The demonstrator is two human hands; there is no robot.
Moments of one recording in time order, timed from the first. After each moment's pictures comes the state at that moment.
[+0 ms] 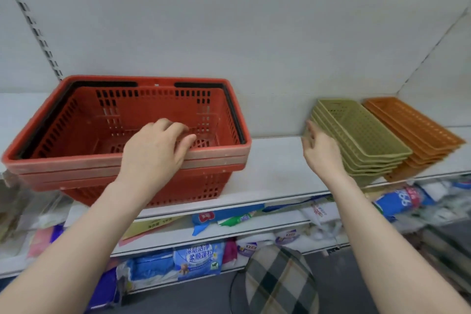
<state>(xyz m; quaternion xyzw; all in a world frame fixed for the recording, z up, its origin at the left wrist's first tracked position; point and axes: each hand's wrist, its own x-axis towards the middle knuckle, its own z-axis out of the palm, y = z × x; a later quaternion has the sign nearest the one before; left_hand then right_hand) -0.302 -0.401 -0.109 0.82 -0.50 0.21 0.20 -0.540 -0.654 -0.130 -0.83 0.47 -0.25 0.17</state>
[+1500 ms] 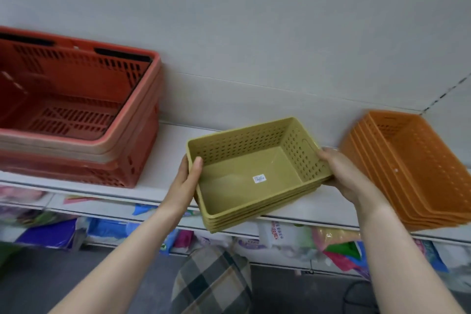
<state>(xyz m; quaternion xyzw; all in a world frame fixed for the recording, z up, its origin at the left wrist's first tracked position) -0.514 -0.639 -0.209 0.70 -0.12 -0.30 0.63 -0.664 -0.942 -0.174 -0.71 0.45 -0.03 0.55</state>
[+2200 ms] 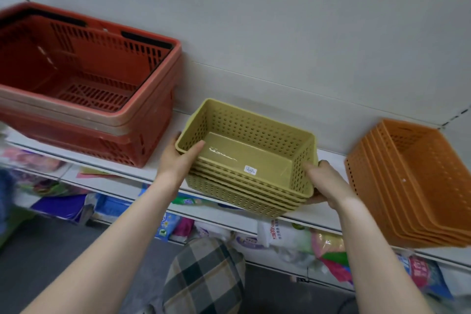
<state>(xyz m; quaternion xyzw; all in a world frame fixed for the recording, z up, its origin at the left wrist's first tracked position) -0.504 -0.640 -0.199 0.73 -0.01 -0.19 0.66 -0.654 -0.903 -0.179 -0.73 0.47 0.05 0.49</state>
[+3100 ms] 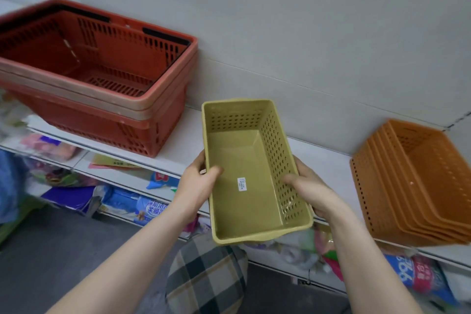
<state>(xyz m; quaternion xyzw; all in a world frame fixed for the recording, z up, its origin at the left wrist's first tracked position) -0.579 -0.620 -0.187 0.75 -0.03 -0.24 0.62 -0.673 -0.834 -0.165 -0.78 0.29 0.09 0.55</state>
